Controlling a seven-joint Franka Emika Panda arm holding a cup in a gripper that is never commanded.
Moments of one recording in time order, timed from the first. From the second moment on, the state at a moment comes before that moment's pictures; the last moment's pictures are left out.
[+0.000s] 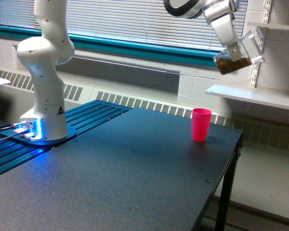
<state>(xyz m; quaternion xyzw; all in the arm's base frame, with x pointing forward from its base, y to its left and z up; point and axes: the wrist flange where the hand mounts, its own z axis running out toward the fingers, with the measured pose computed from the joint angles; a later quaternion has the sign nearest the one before) 0.628 0.033 0.496 -0.91 0.31 -0.25 0.09</state>
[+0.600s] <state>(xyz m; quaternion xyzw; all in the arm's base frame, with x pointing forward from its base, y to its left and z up) 0.611 0.012 0.480 -0.92 0.34 -0.21 0.06</state>
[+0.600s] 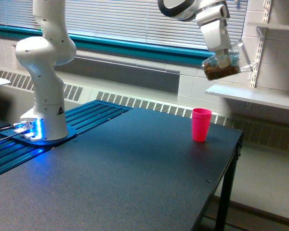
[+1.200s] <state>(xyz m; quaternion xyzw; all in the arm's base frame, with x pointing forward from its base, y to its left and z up) 0.573 0.075 0.482 -0.93 0.28 -0.22 0.03</state>
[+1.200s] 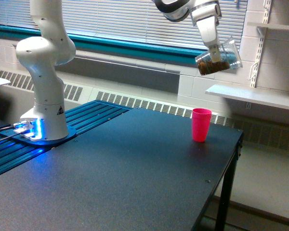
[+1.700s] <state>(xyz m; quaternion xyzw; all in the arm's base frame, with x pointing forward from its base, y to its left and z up) 0.537 0.133 0.465 -0.94 0.25 -0.23 0.02</state>
